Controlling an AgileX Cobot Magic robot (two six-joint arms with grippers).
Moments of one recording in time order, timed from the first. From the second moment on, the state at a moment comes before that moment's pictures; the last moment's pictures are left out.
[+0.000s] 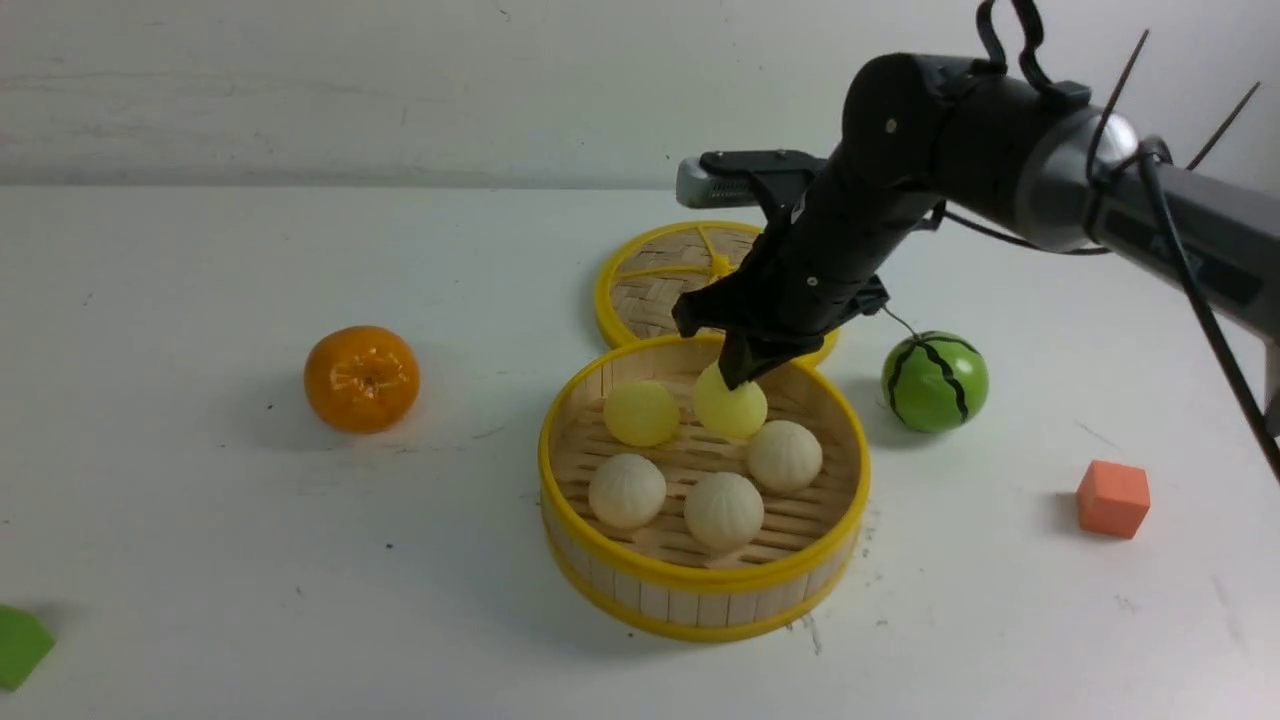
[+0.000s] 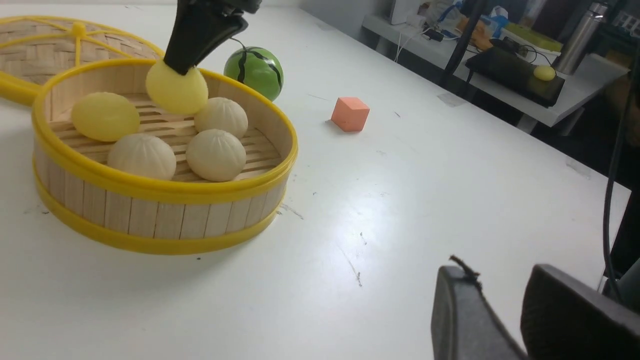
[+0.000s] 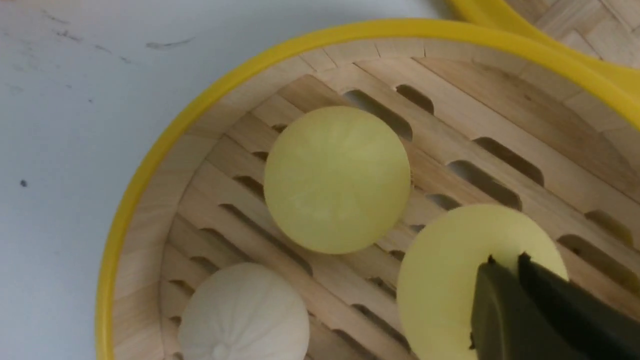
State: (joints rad) right arm 0.41 2.18 -1.97 0.28 1.01 -0.06; left arm -0.93 0.29 -0.15 -0.04 0.06 -0.26
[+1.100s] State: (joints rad) right arm 0.41 1.75 -1.79 0.24 1.23 0.03; left arm -0.93 0.29 -0.15 -0.04 0.06 -0.26
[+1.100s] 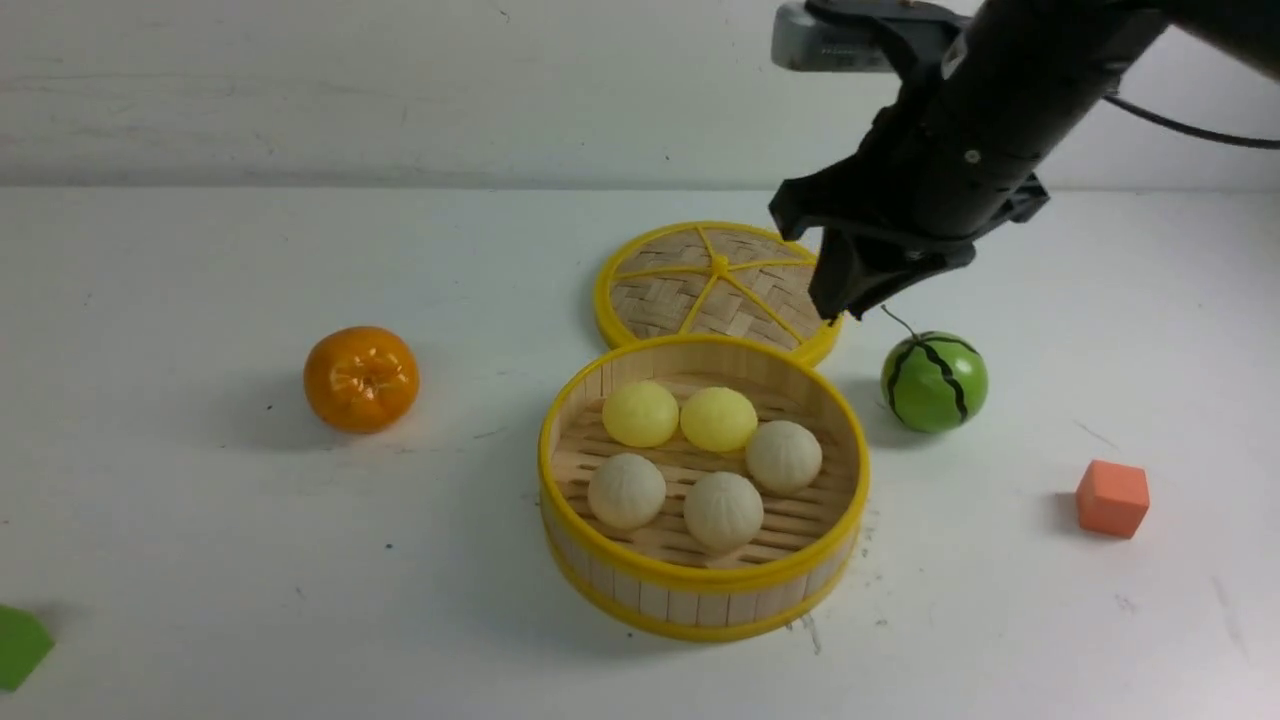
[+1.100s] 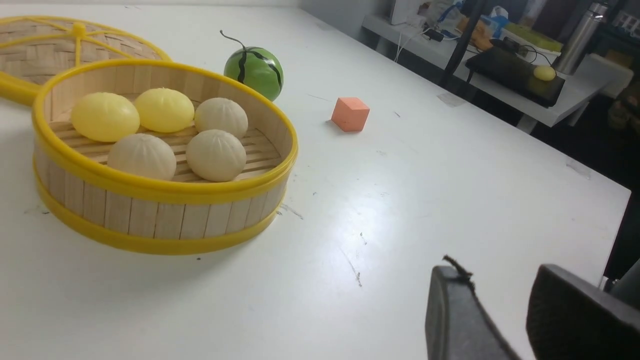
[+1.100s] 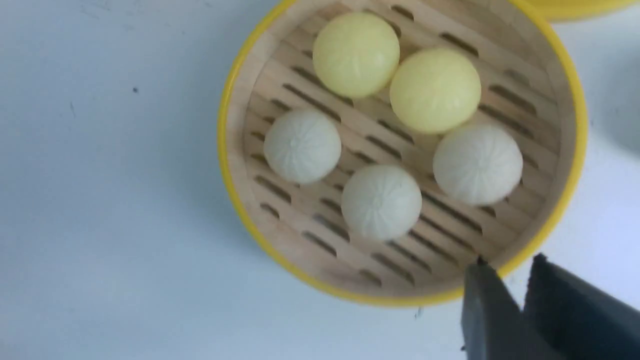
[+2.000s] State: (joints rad) right arm 0.36 1.02 -1.12 0.18 1.13 -0.02; left arm -0.93 0.29 -0.15 -0.04 0.06 -0.26
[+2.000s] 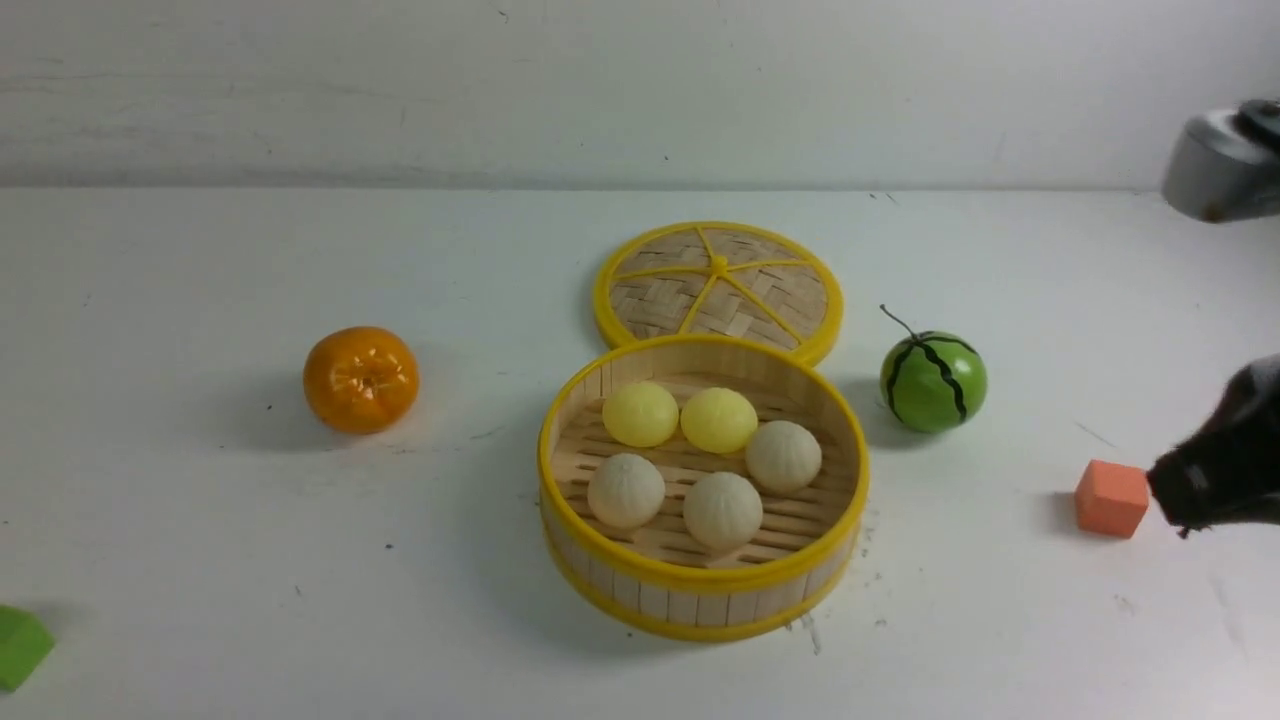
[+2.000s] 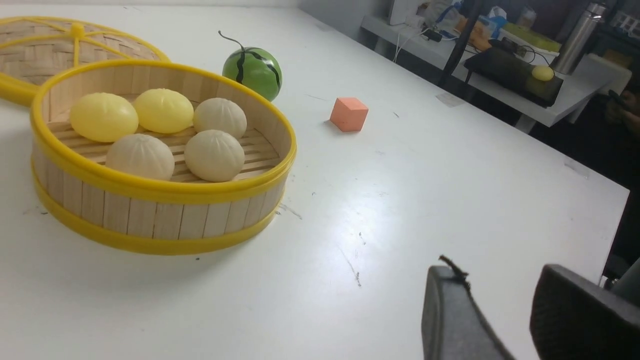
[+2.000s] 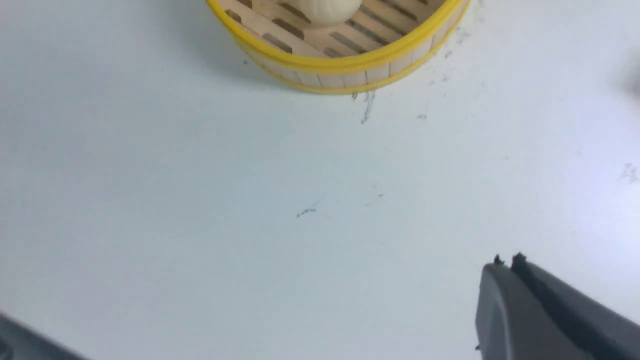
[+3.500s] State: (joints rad) right arm 0.05 -0.01 0.02 0.14 0.40 -0.09; left arm -0.93 0.29 -0.15 0.00 0.04 -0.21
